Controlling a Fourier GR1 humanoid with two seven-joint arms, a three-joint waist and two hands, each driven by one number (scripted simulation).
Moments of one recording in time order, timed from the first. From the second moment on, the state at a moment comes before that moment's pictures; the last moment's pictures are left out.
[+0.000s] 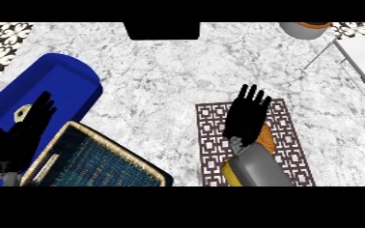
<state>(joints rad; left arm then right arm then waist) 0.04 0.52 -0.06 -1.42 0.33 0.13 0.03 -0.35 -0.01 0.43 -1.31 1.35 0.21 1.10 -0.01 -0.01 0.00</state>
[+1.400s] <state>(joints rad) 0.01 0.45 0.03 -1.42 0.24 0.05 0.08 -0.30 -0.02 0.20 -1.31 1.46 0.32 0.97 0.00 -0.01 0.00</state>
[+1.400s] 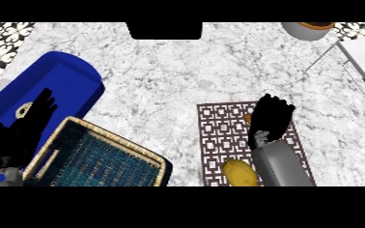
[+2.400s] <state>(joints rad) 0.01 0.41 0.08 -1.40 0.19 0.01 0.06 -0.32 -0.07 0.13 -1.37 1.48 0.25 0.94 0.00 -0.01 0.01</state>
